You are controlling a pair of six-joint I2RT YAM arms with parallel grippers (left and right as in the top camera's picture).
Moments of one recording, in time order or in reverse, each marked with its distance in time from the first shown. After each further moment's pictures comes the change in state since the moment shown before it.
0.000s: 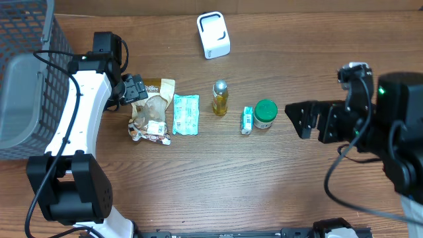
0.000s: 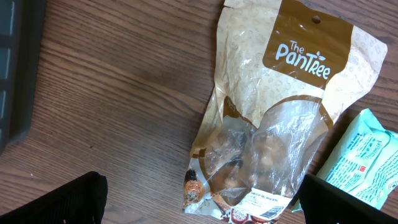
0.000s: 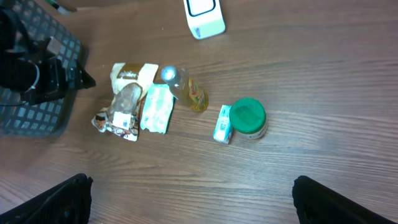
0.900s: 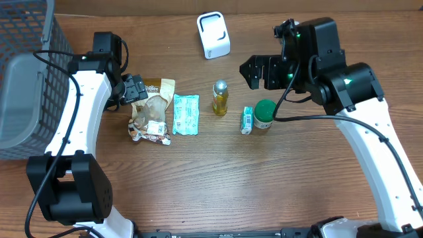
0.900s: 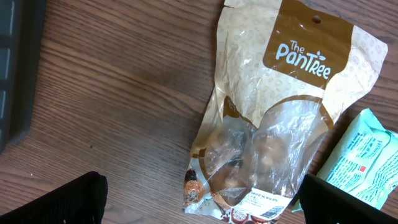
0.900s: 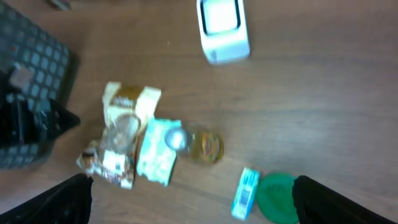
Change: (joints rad) left arm 0.000 0.000 0.000 0.000 0.000 0.000; right arm 0.171 0.399 0.051 0.348 0.086 0.083
